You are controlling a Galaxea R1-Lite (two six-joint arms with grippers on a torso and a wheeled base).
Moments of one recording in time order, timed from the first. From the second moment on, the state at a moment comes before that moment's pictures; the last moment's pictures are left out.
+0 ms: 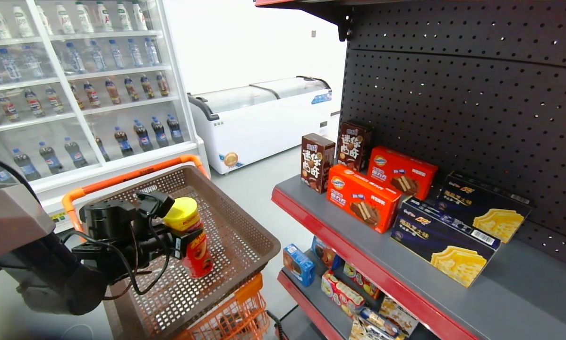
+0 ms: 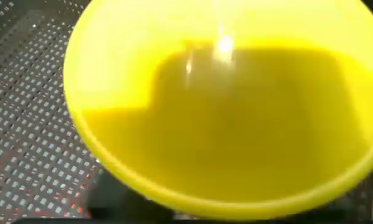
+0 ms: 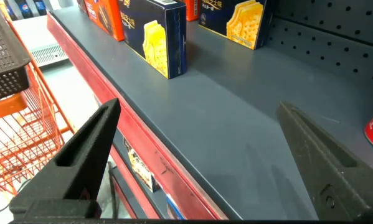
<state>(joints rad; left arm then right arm) 0.00 2.11 -0.59 -1.12 -0.33 0.16 0.00 0.00 0.00 0.00 0.04 0.00</state>
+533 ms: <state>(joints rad) -0.03 2.00 -0.58 -1.11 -0.21 0.14 0.00 0.00 0.00 0.00 0.03 0.00</state>
